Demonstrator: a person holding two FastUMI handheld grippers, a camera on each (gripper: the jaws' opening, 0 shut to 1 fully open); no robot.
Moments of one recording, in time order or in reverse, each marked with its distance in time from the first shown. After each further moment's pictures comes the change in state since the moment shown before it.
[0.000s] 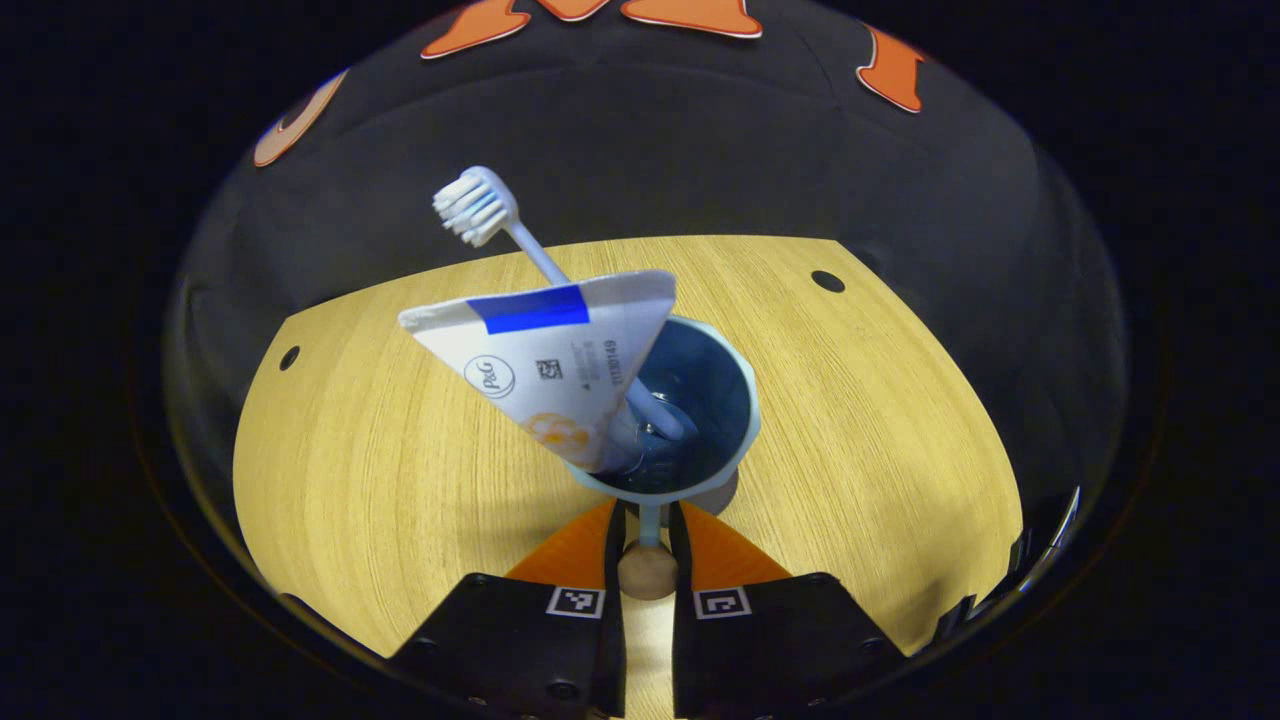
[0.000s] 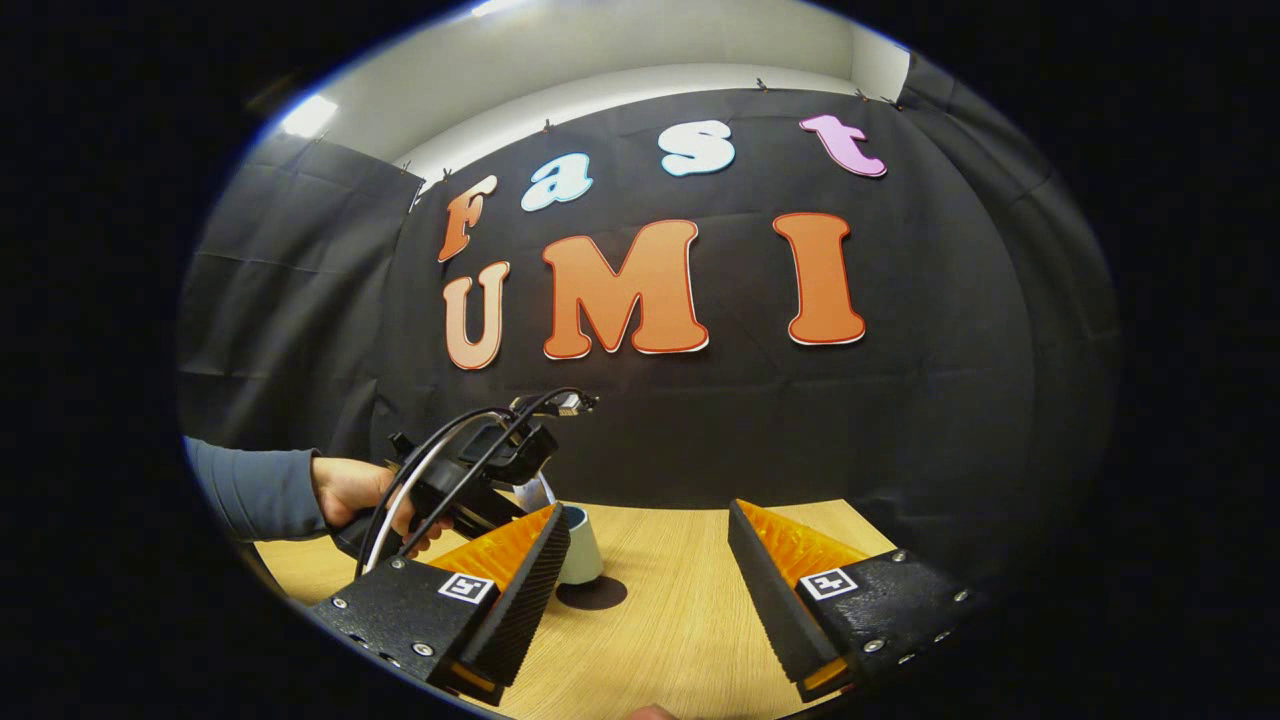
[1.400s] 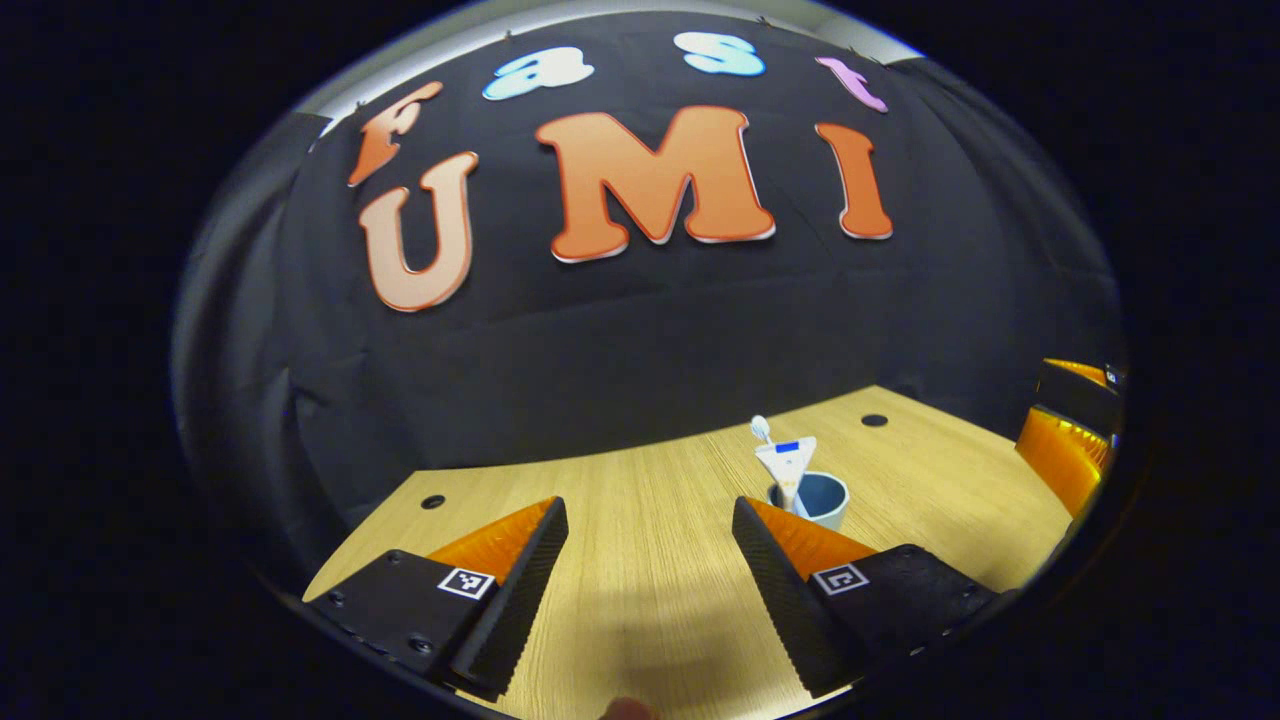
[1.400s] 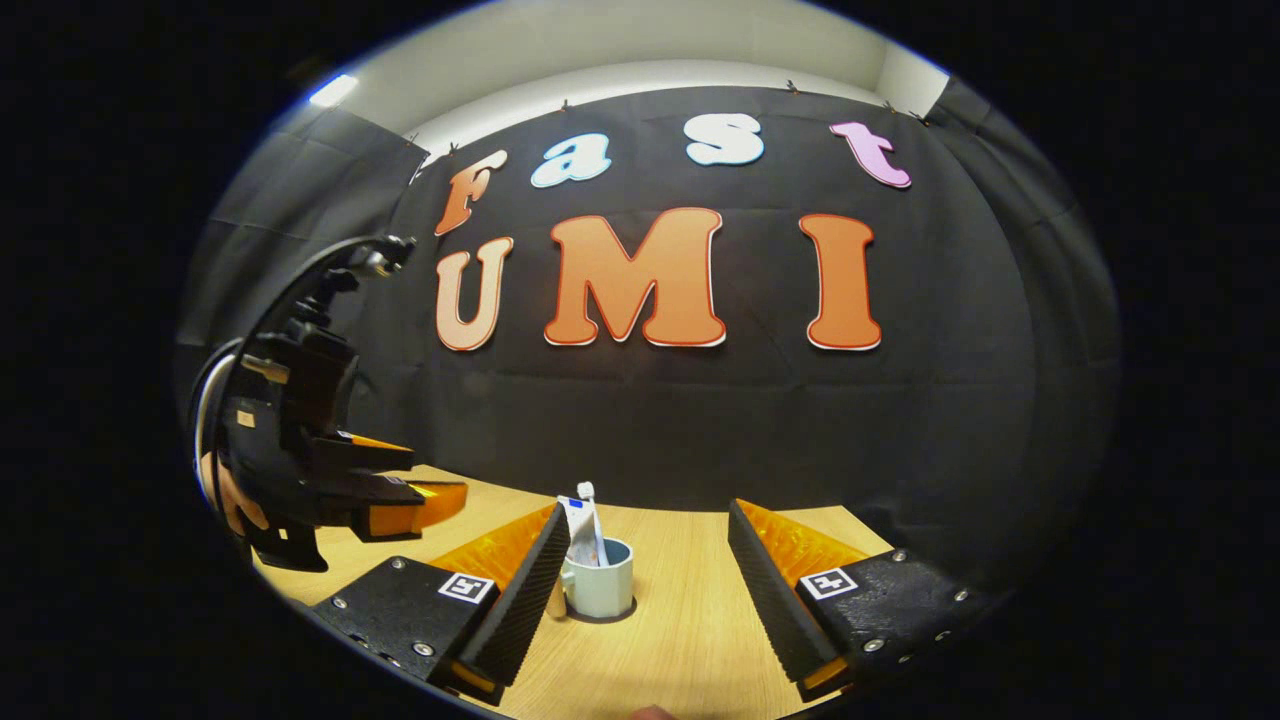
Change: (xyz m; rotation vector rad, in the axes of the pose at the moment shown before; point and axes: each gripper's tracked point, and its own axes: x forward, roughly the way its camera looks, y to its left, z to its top) left arm -0.081 0.027 0.107 0.098 -0.741 0.259; right arm 0.041 0.054 0.003 -0.080 -0.003 -0.042
